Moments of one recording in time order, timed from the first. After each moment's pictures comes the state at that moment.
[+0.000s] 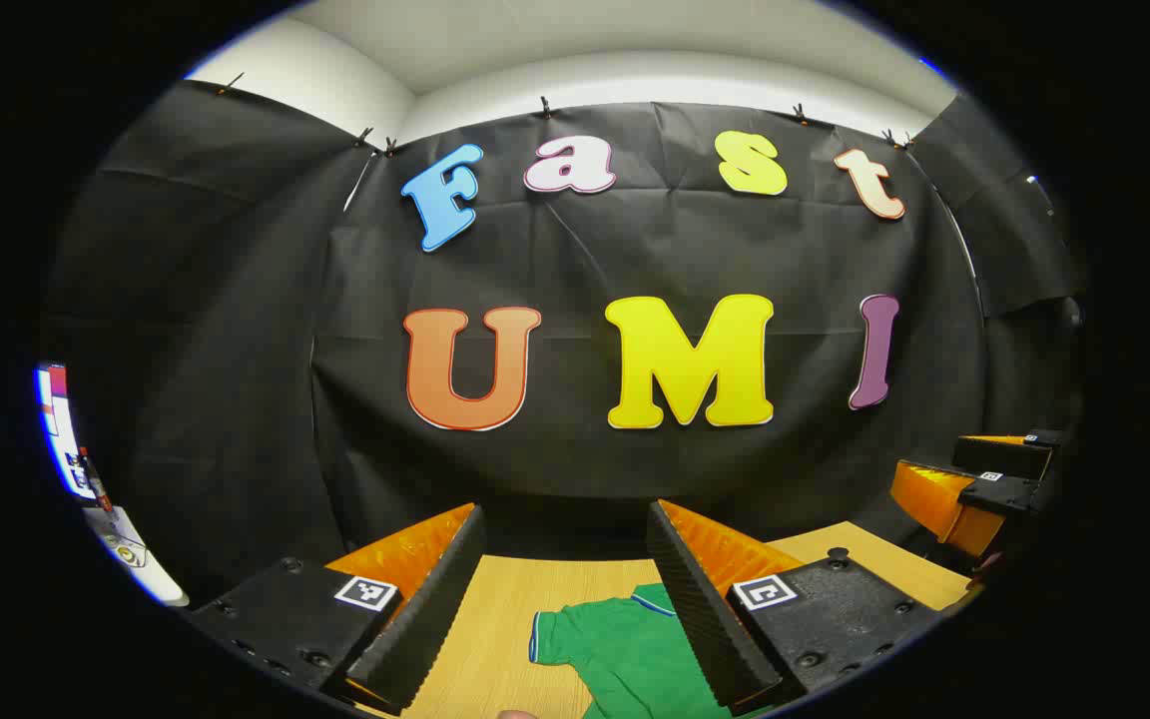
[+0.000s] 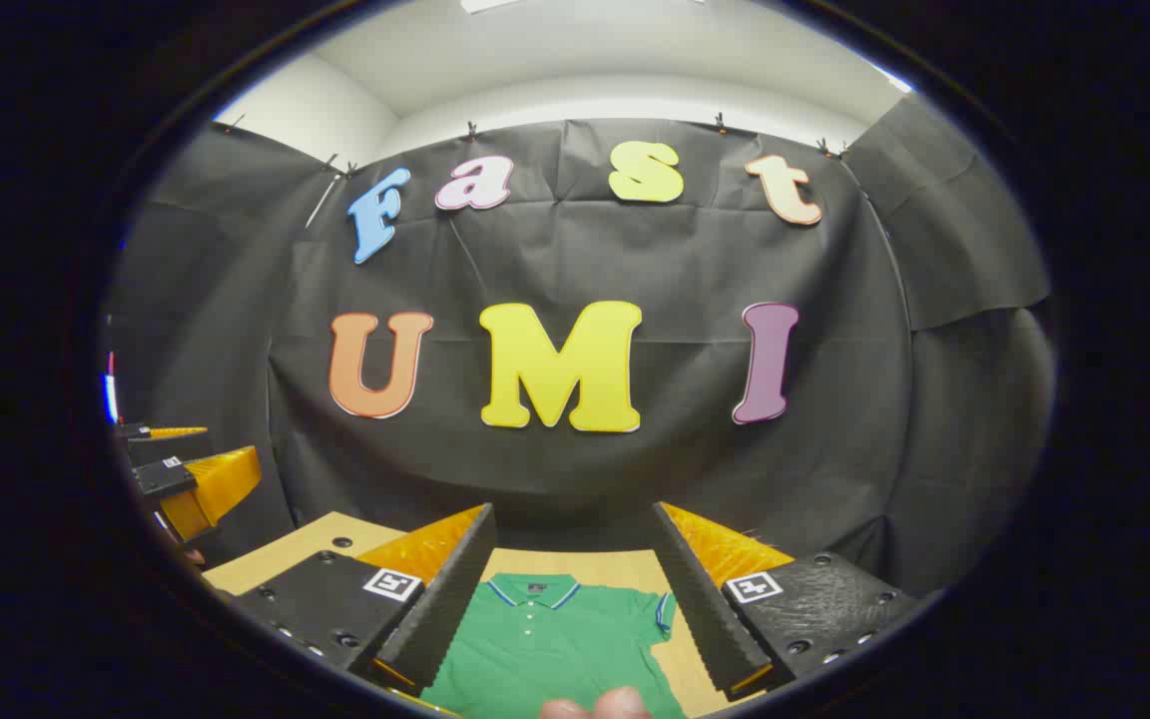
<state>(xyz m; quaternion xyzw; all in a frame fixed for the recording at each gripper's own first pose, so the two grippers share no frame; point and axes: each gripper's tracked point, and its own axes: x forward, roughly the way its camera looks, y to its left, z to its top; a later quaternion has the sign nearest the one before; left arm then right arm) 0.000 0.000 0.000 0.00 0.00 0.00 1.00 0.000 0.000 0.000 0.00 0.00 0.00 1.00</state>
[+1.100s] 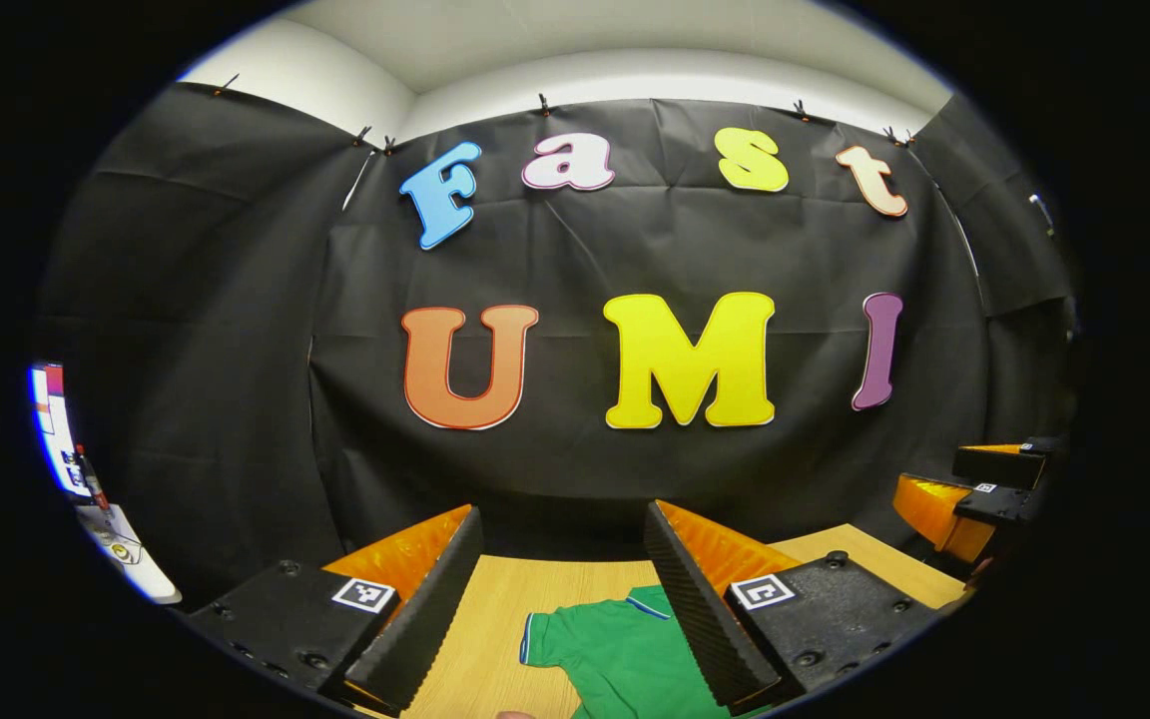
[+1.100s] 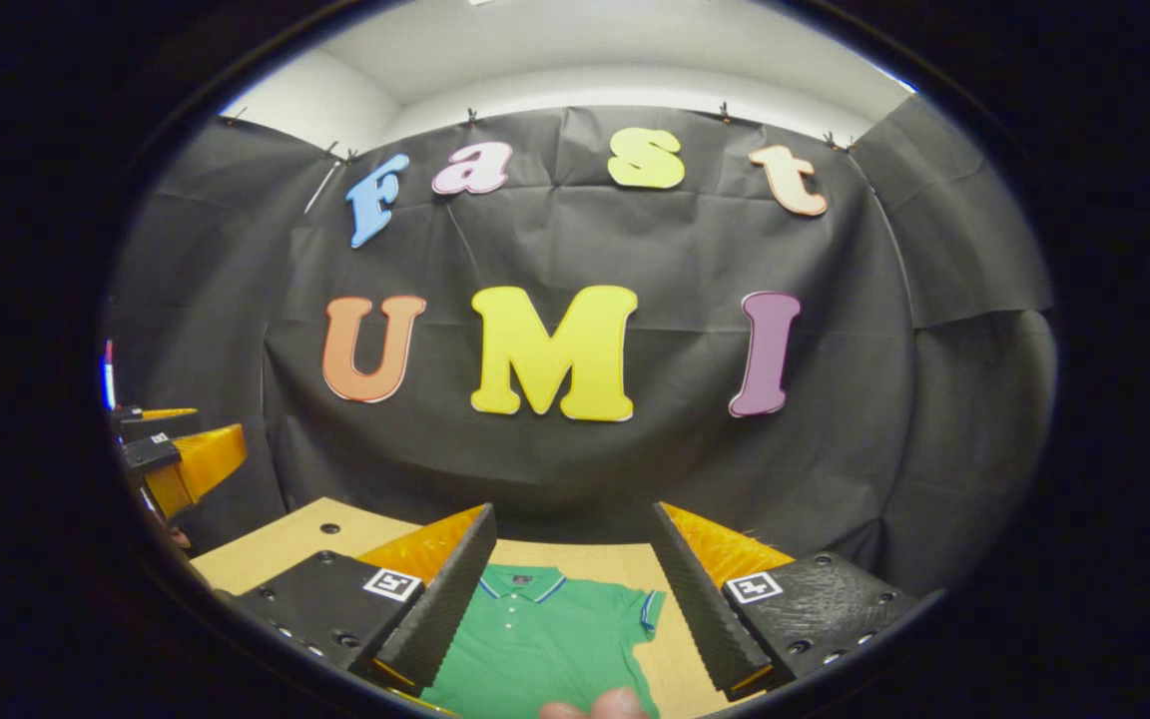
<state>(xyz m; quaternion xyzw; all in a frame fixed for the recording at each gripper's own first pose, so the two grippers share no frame) 0.009 -0.011 0.000 0.00 0.00 0.01 1.00 0.014 -0.029 -0.013 -0.01 0.03 0.00 1.00</state>
